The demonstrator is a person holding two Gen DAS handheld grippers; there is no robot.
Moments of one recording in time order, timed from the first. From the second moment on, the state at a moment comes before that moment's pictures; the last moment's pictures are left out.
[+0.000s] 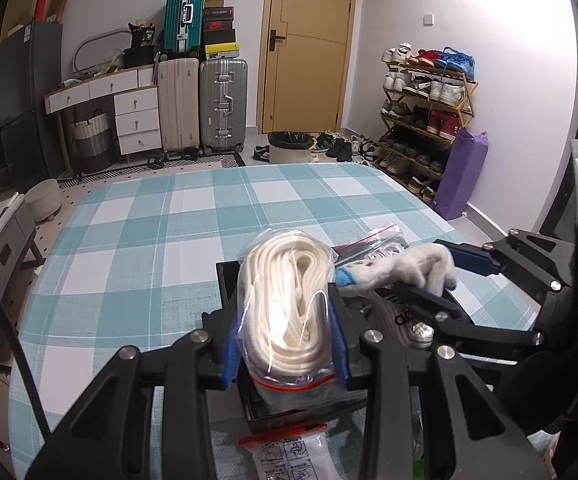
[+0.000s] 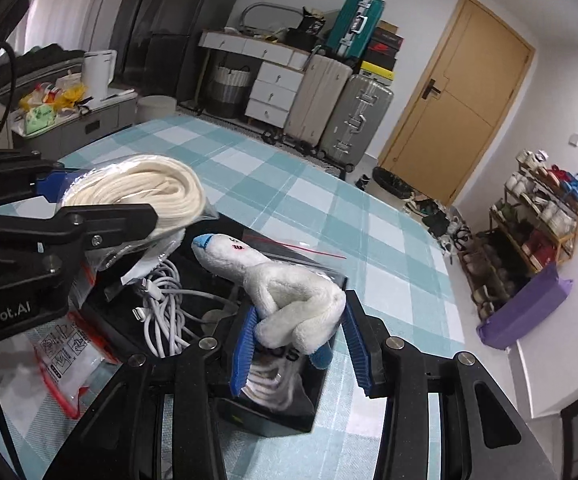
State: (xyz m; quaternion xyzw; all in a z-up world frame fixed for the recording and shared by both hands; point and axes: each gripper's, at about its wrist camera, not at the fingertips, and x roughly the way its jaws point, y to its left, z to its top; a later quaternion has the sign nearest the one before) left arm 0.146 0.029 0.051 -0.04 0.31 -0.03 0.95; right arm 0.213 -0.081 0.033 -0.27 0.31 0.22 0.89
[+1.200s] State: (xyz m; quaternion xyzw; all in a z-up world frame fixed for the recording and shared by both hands) left arm 0.155 0.028 0.037 -0.04 0.34 -0.04 0.94; right arm 0.220 -0.096 0.035 -0.26 0.32 0.26 0.87
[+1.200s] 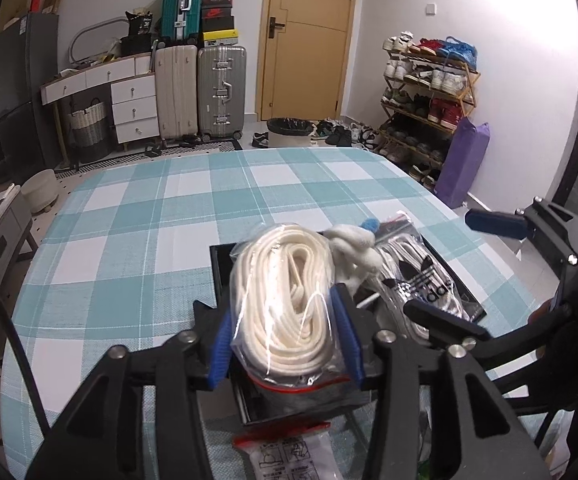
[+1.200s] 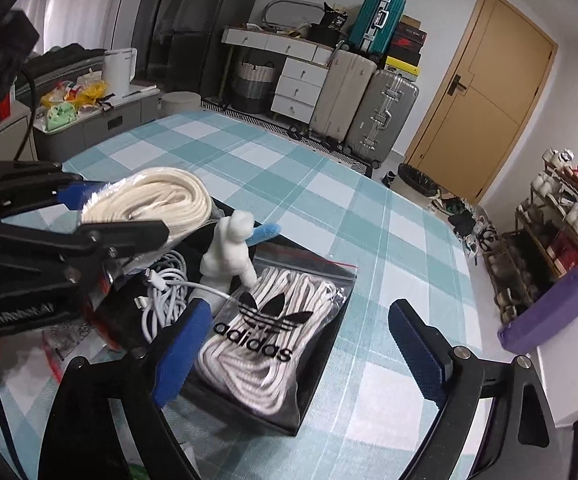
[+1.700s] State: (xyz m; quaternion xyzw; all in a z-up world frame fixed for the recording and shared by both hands) left arm 0.122 0.037 0.047 -0.02 0.32 -0.01 0.95; right arm 0.192 -0.134 0.050 -0.16 0.33 0.28 0.88
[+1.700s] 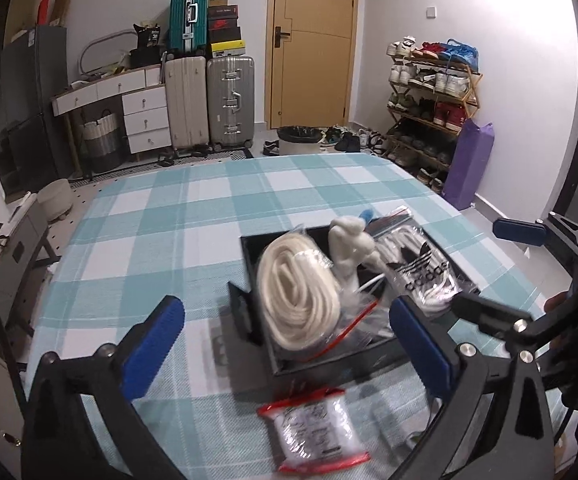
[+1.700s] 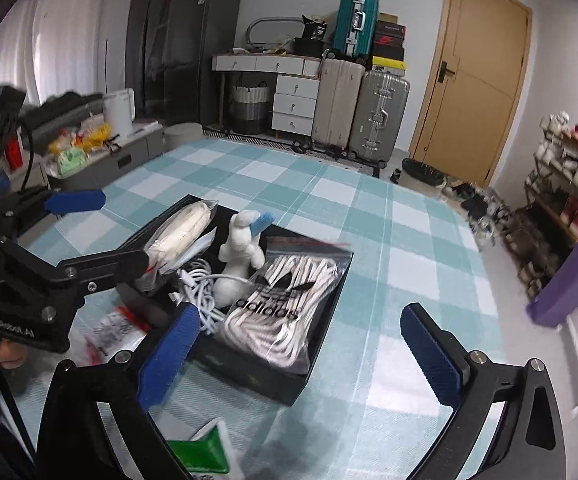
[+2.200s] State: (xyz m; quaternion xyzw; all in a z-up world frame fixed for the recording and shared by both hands) left arm 0.092 0.039 0.035 -0.01 0.33 -0.01 0.94; right arm 0.167 -0.151 0.040 -0.11 0.36 0.31 0.88
